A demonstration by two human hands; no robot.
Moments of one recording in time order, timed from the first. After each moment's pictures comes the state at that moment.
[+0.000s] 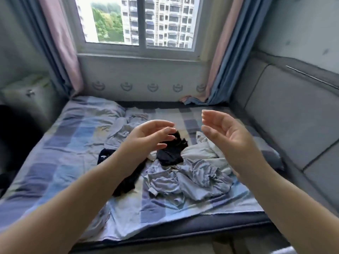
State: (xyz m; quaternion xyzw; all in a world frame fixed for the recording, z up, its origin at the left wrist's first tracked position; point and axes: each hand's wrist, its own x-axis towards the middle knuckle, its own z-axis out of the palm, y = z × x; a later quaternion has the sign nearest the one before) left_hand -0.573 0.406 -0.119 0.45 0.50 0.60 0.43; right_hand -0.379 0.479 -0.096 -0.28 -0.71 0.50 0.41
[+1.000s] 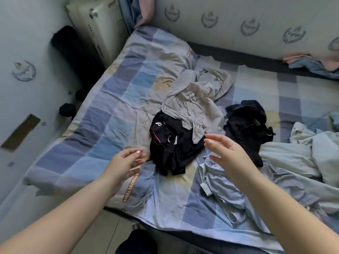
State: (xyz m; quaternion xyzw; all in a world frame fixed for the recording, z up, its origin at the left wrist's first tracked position) left_hand -0.864 0.430 -0.386 -0.07 0.70 0.59 0.39; right_hand -0.709 0.645 -0.350 -0.39 -0.60 0.69 0.07
